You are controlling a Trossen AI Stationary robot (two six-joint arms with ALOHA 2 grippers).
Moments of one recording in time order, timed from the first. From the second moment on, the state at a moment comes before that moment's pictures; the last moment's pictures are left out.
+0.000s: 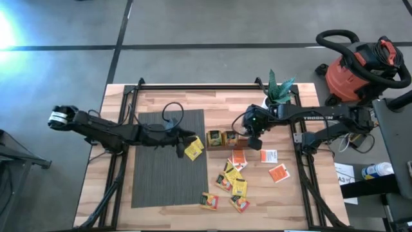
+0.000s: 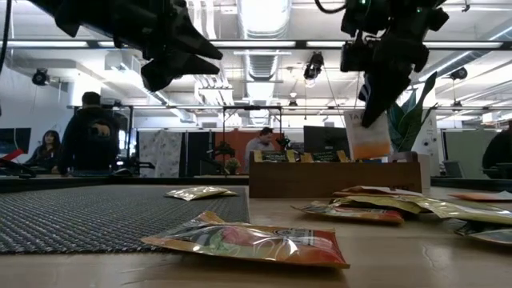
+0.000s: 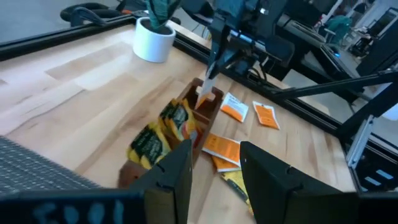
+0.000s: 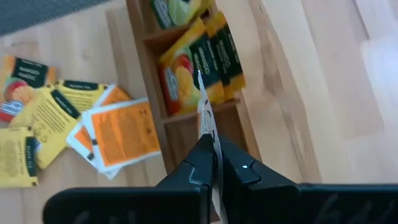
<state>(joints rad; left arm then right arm) -0.12 1.15 0.62 0.26 -0.31 -0.53 -0.19 1.29 0.89 -0.70 -0.07 0.10</state>
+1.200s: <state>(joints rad) -0.10 1.16 0.62 0.14 -0.30 -0.49 -0.21 1.37 0.80 -0.55 0.08 0.05</state>
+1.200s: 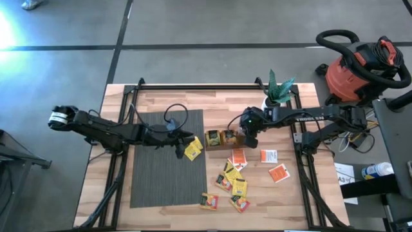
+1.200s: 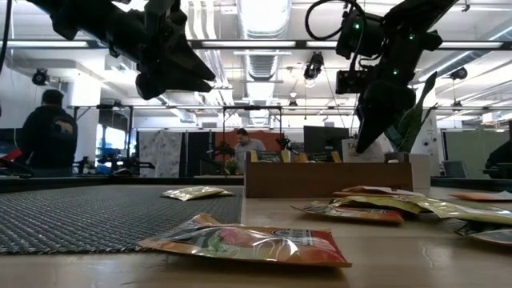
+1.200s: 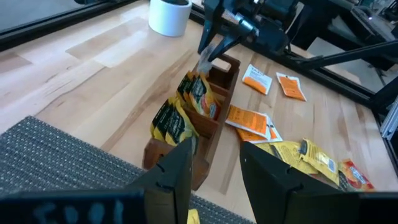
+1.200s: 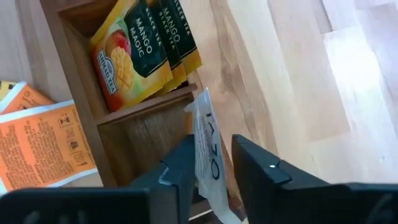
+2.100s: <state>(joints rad) -0.15 1.23 0.48 0.15 -0.04 -0.82 -0.01 1.37 1.08 -0.73 0.08 0.42</state>
